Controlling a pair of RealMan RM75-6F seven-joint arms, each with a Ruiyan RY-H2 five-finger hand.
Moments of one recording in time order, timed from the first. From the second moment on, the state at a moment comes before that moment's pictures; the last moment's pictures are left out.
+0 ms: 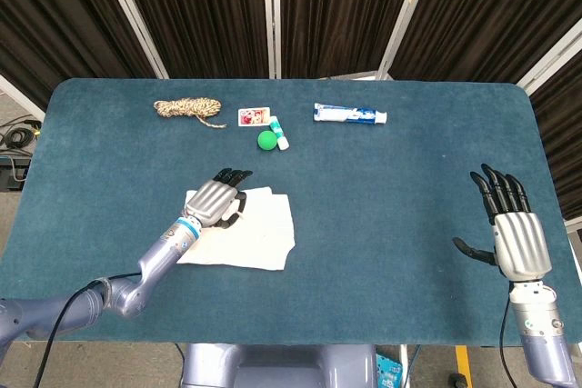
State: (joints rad) left arm -0.86 -1.65 -0.14 -1.23 1.18 0.76 0.10; right arm 0.22 -1.15 0.17 -1.69 -1.48 1.48 0.00
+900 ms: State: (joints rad) left arm -0.84 -1.56 -0.07 -1.48 1.30 0.81 0.15; right arm 0.21 -1.15 0.17 -1.70 -1.49 1.48 0.00
